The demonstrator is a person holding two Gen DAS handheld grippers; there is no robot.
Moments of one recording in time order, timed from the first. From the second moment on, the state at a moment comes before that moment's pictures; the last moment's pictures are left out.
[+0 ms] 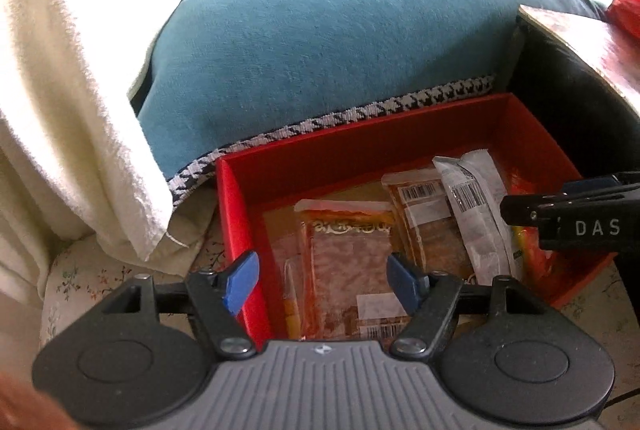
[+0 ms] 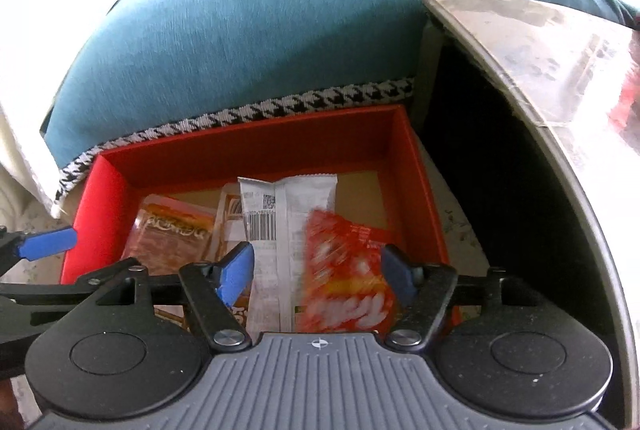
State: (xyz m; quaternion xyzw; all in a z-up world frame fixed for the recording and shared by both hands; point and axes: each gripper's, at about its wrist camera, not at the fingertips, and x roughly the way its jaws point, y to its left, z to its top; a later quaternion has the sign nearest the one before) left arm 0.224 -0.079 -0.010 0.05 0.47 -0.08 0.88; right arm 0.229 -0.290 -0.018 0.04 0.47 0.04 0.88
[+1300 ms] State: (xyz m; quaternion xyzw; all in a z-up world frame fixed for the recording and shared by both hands) left arm 0.116 -0.013 0.009 0.02 0.48 -0.11 0.87; right arm 0.113 -0.207 -0.071 -0.04 0.55 0.16 0.82
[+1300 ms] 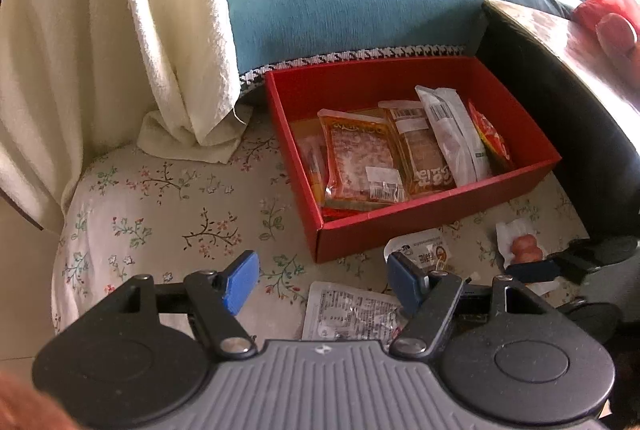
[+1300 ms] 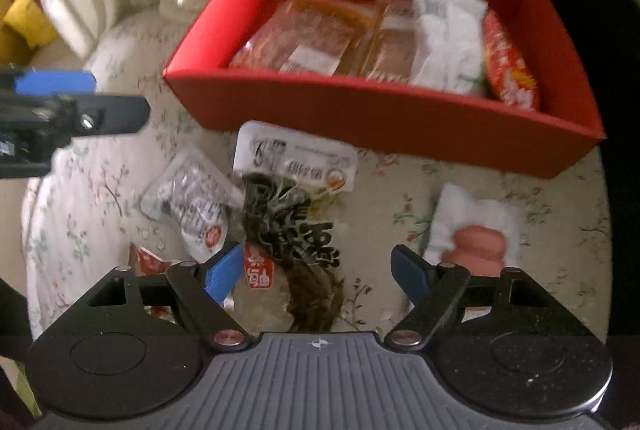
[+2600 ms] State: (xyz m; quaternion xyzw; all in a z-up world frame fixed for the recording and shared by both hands) left arm 0.036 -0.072 -0.068 0.19 0.52 -0.28 0.78; right arm 0.082 -0.234 -0.093 -0.05 0.58 0.16 0.80
